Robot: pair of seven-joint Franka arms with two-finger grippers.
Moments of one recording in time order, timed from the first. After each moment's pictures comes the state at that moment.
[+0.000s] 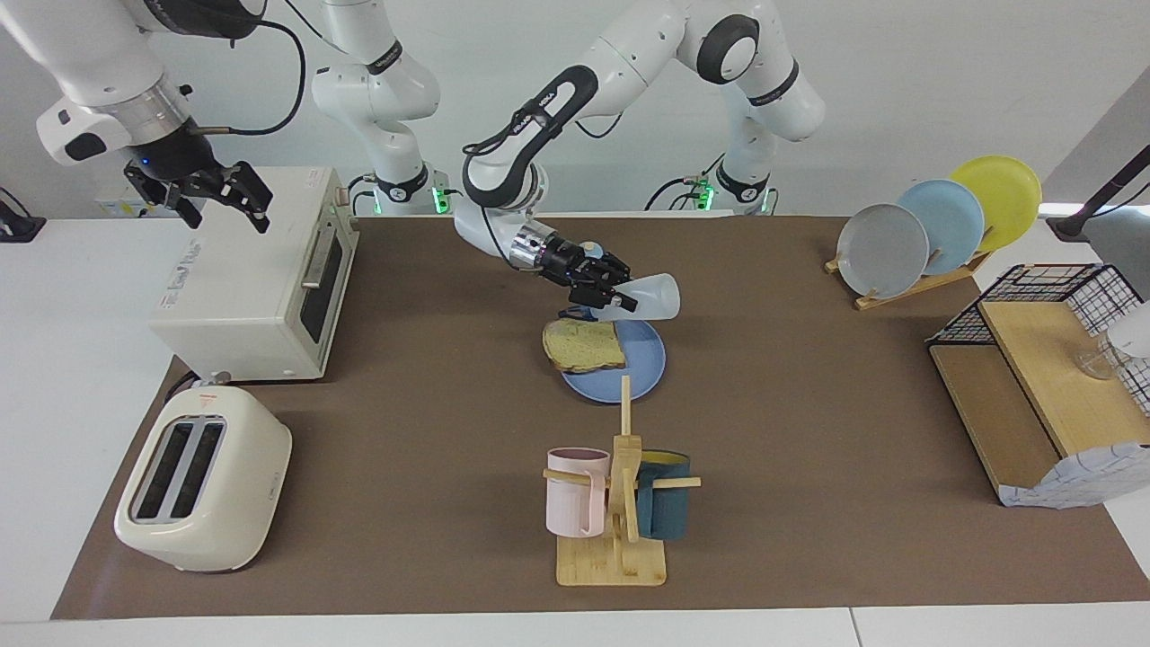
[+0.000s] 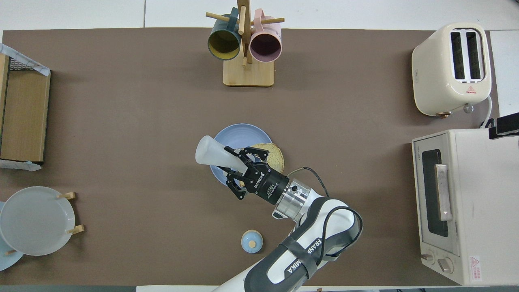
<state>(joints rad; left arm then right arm) -1.08 0.62 -0.05 -1.62 1.23 1.21 0.51 -0.01 -0.05 -0.13 -1.59 0.01 1.49 0.00</state>
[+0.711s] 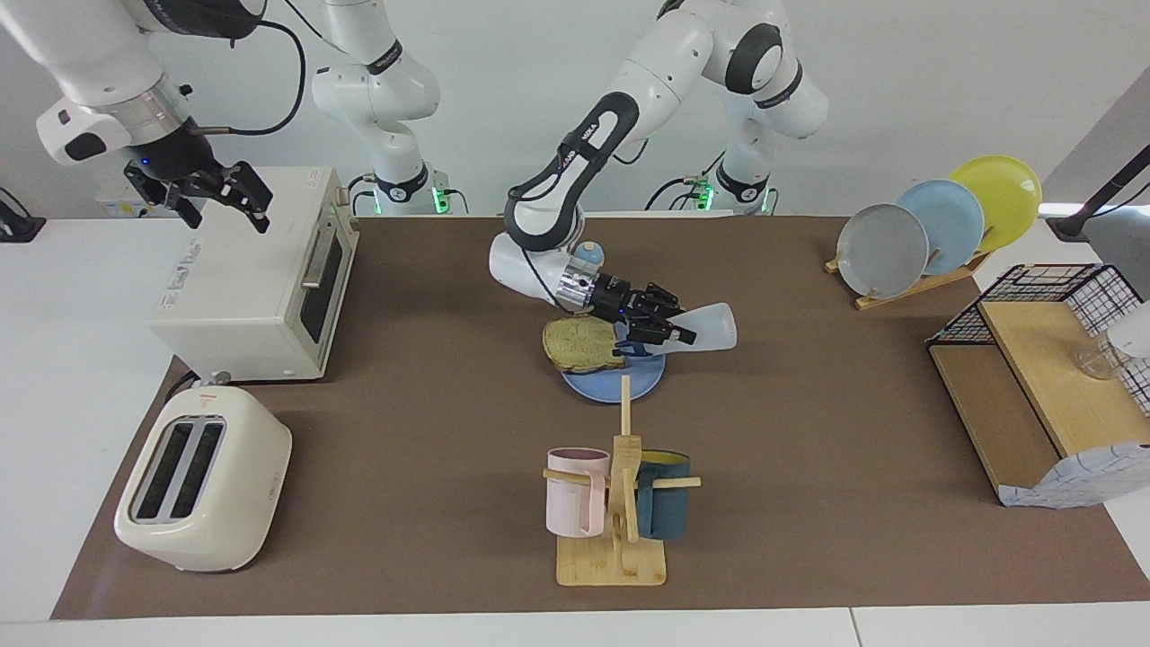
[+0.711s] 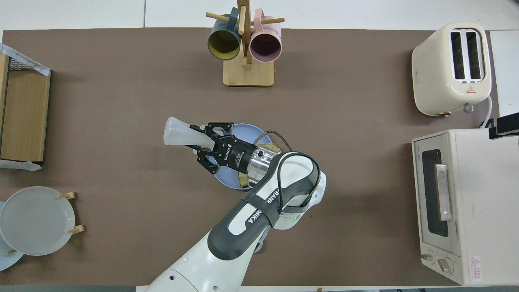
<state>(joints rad) -0.91 0.61 -0.04 -1.60 1.18 1.26 0.44 -0.01 -0.05 -0.13 -1.59 0.01 1.49 0.00</state>
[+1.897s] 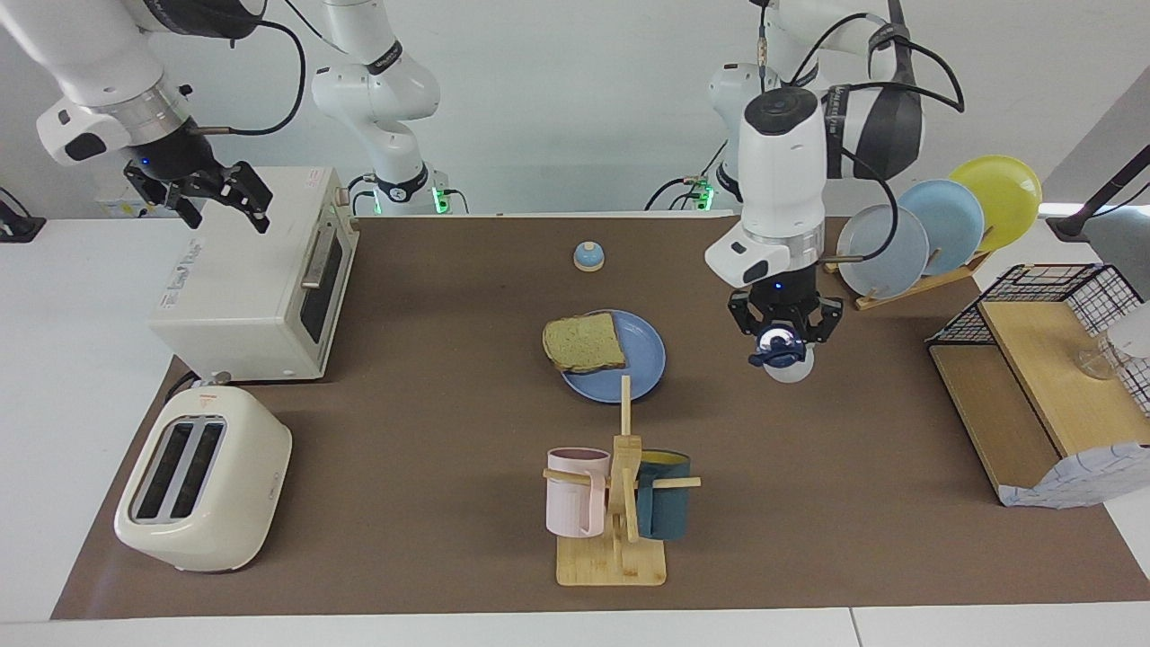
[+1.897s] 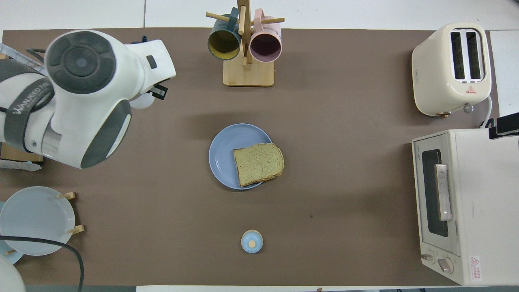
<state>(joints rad) -0.33 0.20 -0.03 -1.66 0.29 2.15 -0.09 -0.01 -0.05 -0.13 -1.59 0.01 1.49 0.00</state>
